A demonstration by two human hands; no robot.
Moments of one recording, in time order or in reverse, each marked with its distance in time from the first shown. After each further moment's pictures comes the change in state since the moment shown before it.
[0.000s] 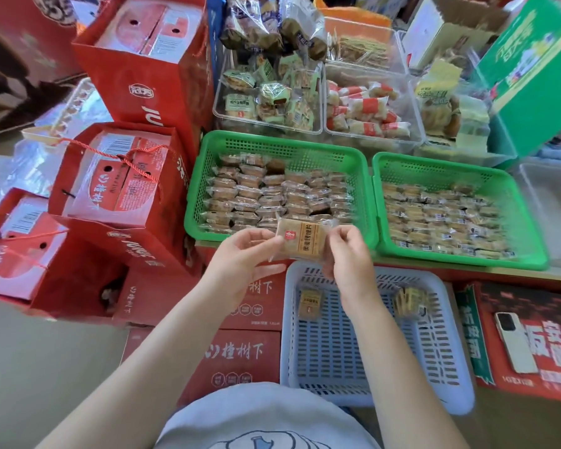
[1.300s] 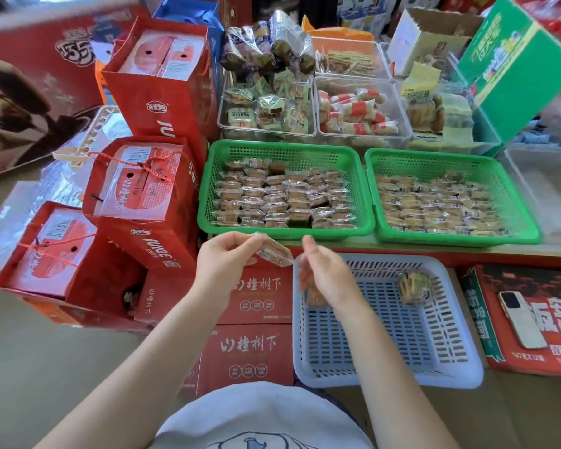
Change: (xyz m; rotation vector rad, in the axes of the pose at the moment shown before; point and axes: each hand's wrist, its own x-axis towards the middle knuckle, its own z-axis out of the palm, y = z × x) left_hand -0.046 -0.017 -0.023 0.372 0.296 0.222; right_hand -0.067 0.012 0.006 -0.158 -0.225 0.054
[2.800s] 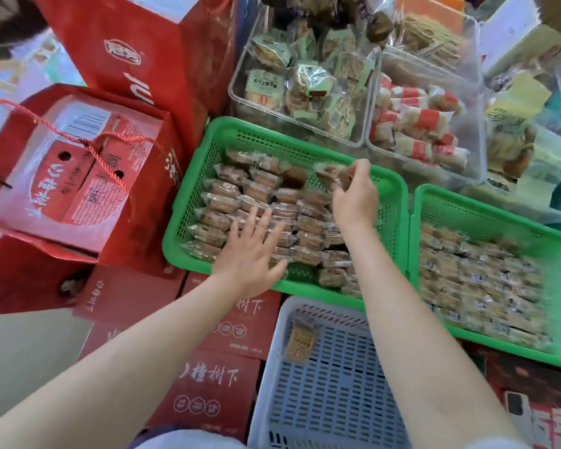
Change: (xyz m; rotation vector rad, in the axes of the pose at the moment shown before) left_hand 0.221 -0.081 0.065 1.308 -0.356 0.297; right_hand 0.334 -0.039 -0.017 -0.620 0.423 -0.272
